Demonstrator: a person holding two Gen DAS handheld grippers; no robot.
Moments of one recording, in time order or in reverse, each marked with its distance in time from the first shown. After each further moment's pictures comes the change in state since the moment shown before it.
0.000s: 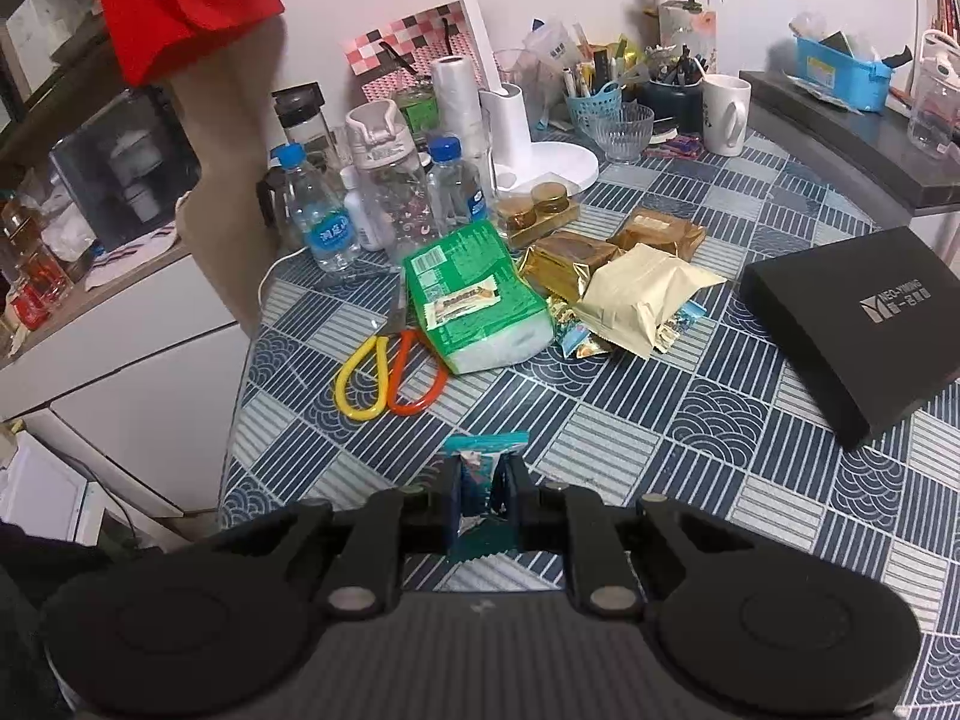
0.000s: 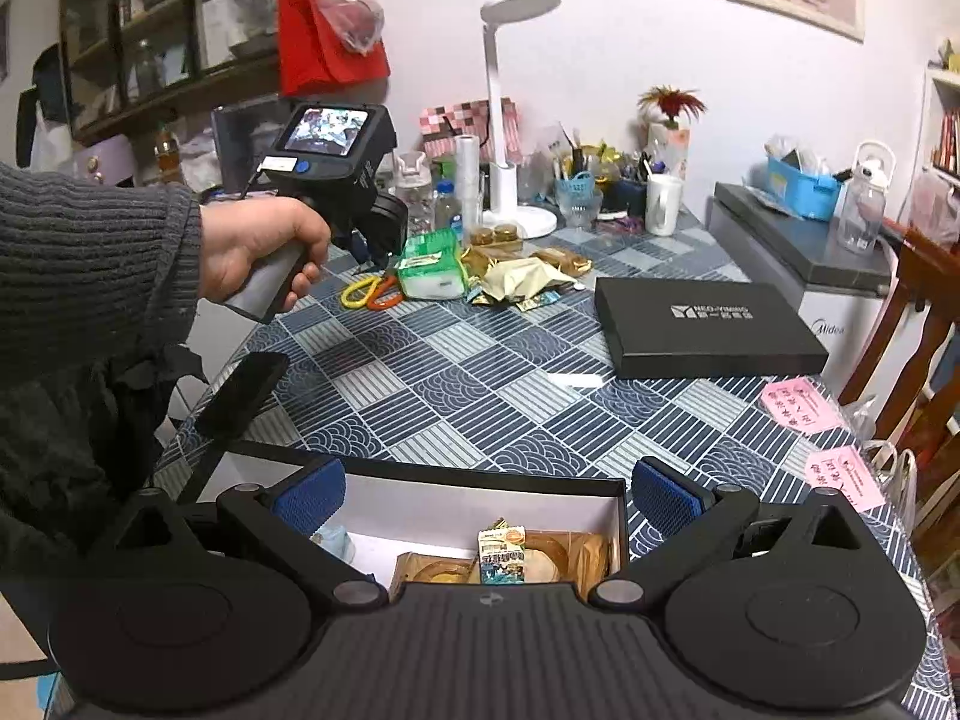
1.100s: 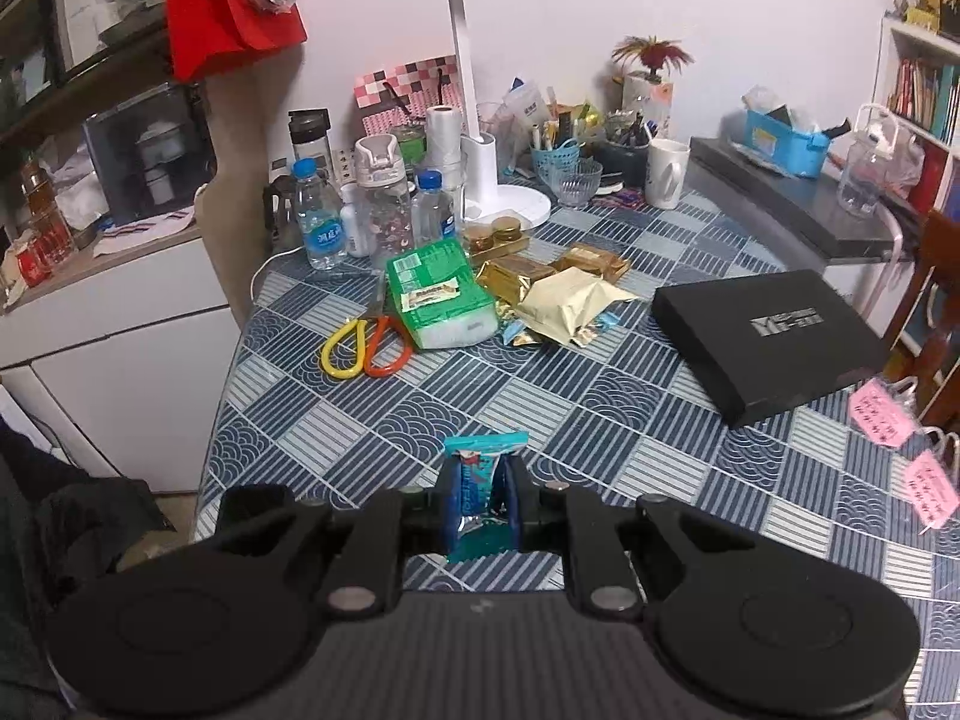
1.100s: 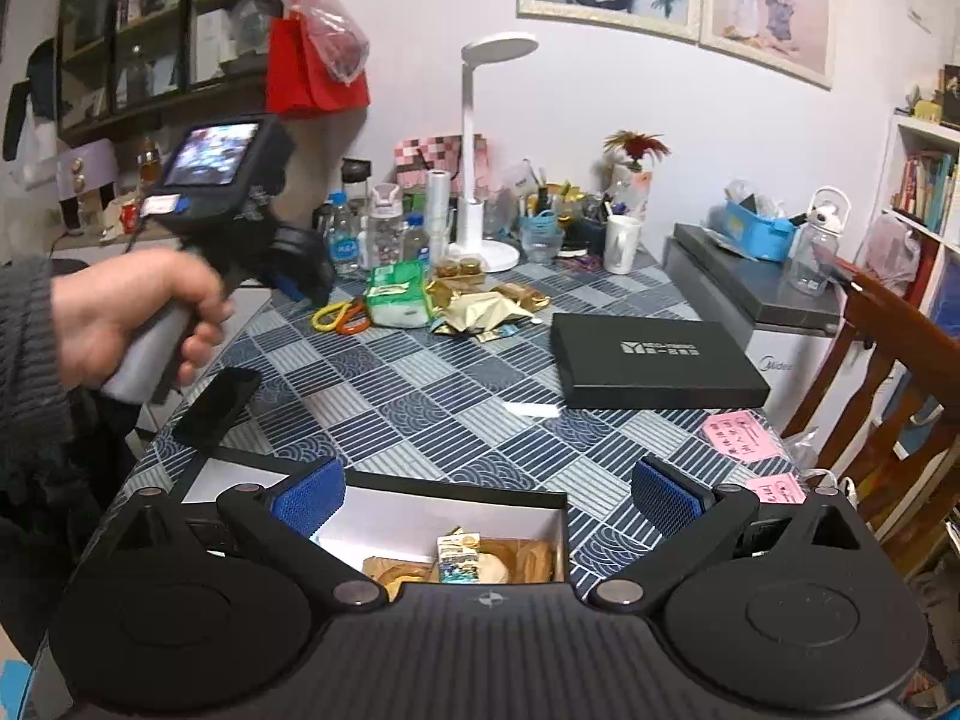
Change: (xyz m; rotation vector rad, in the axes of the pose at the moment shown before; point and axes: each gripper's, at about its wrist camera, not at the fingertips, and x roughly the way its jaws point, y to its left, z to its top) left arm -0.114 0.010 -0.076 -0.095 -0.107 -0.129; right arm -0.042 -0.002 -0.003 -0.023 -0.062 -0.091
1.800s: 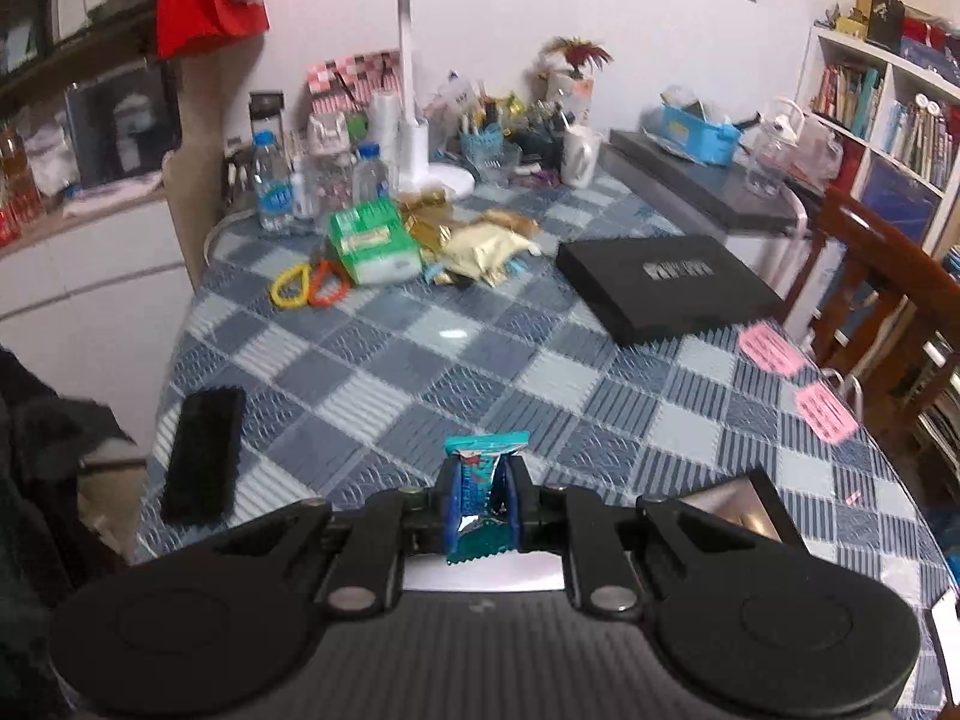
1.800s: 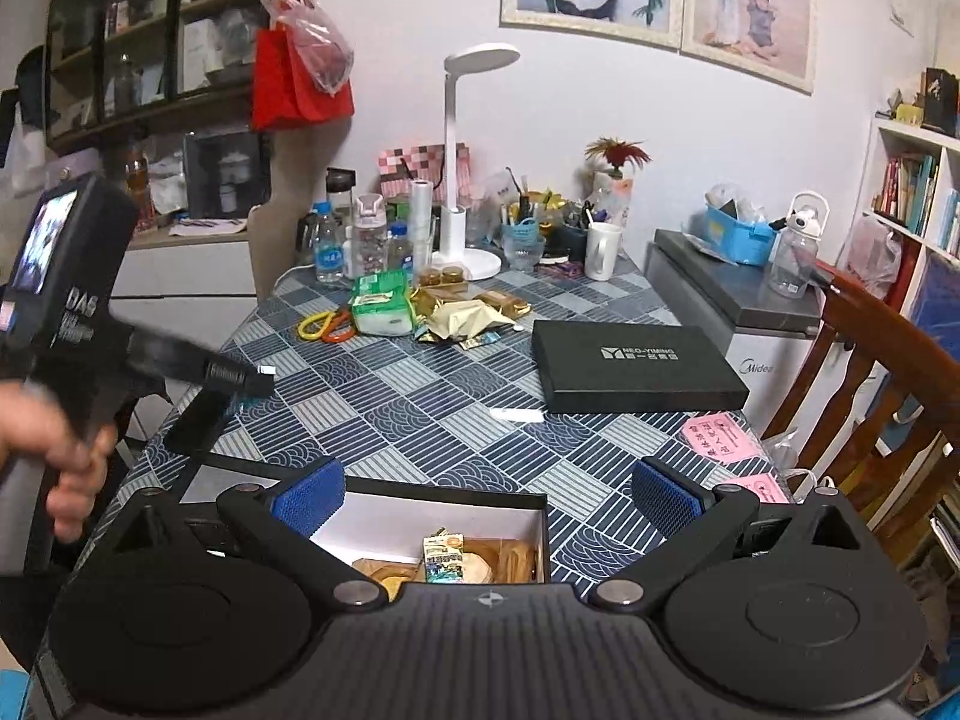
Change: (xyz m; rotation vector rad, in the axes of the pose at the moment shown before) left arm -0.080 -0.012 -0.092 0.005 0.018 -0.150; right arm -0.015 -0.002 0.002 -0.003 -0.012 -0.024
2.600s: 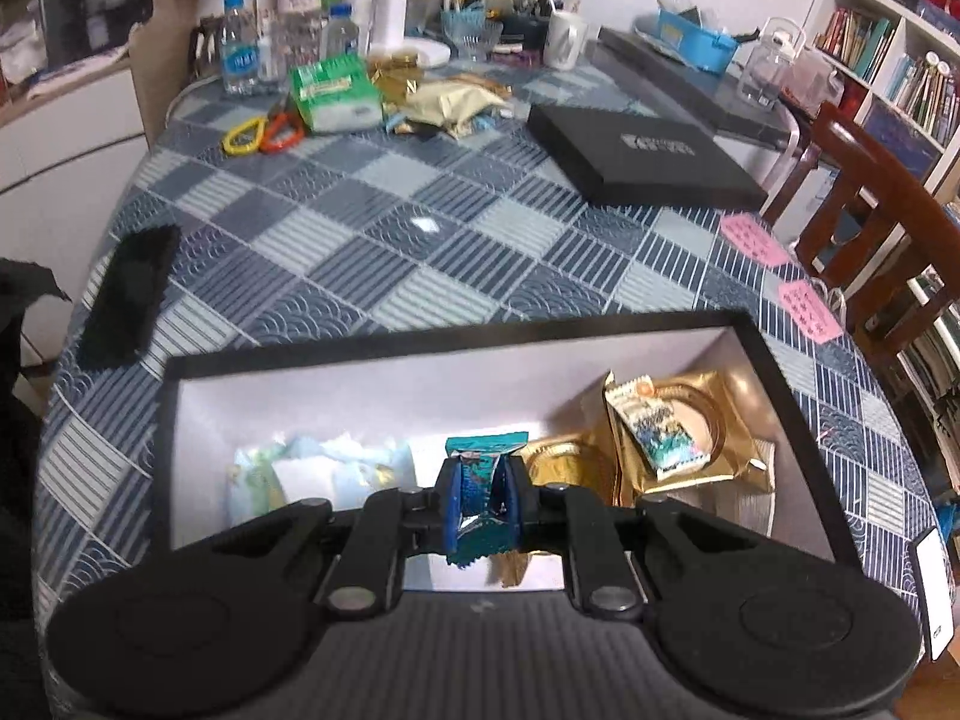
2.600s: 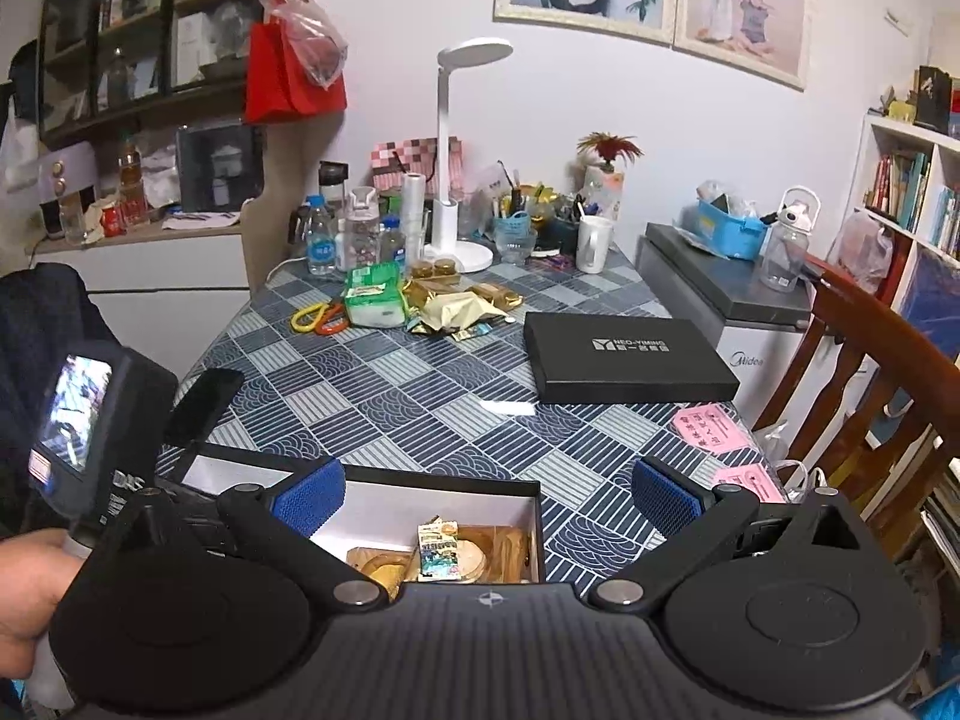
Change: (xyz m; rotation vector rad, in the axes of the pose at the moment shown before) left arm 0.050 -0.024 -0.066 -0.065 0.195 -0.056; right arm -0.005 -0.004 -0.005 0.005 0.015 -0.023
